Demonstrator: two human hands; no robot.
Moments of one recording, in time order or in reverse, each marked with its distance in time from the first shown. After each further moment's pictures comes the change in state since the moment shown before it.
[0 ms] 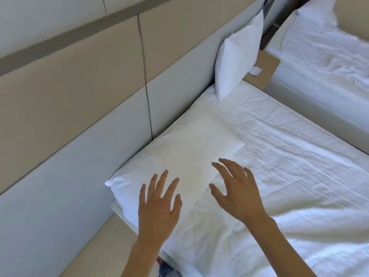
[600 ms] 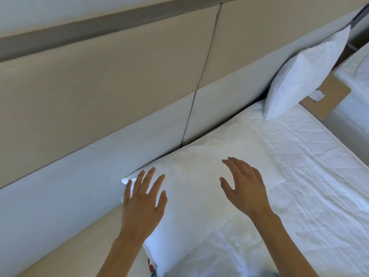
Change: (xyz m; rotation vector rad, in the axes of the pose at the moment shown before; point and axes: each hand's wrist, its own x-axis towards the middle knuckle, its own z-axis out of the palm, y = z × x) left_hand 0.070 -0.102 0.015 0.071 0.095 -0.264; right_hand 0.164 -0.017 0.077 -0.003 -0.067 -0.230
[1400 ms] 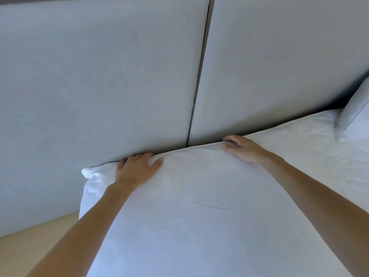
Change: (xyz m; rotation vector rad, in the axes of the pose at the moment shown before) left_hand 0.178 -0.040 0.240 -0.070 -0.288 -0.541; right_hand 0.294 0.136 0.234 0.253 -0.589 -0.109
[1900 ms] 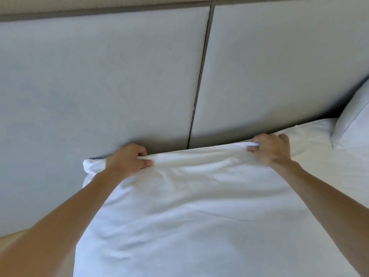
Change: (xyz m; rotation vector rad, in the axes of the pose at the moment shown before) left_hand -0.016 -0.003 -0.054 -0.067 0.065 -0.015; right_hand -0.032 0.019 -0.038 -0.599 0.416 0.122
